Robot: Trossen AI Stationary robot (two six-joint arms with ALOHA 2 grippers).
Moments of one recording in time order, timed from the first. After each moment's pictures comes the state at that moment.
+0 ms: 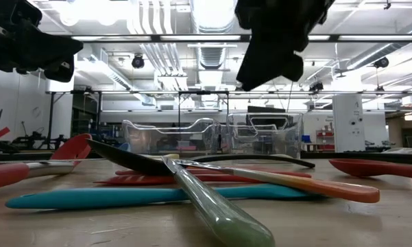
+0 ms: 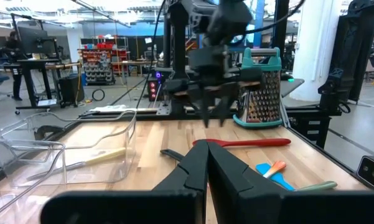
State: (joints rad) left arm -0.27 0.04 0.01 0.05 -0.23 0.02; right arm 0.28 1.64 1.13 -0.40 0.23 0.68
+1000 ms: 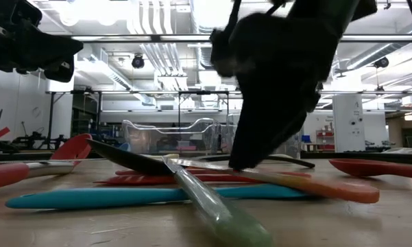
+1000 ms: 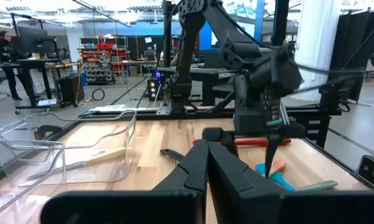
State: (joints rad) left arm -0.27 0.04 0.01 0.05 -0.23 0.02; right arm 0.41 2.01 1.27 -0.36 0.20 0.73
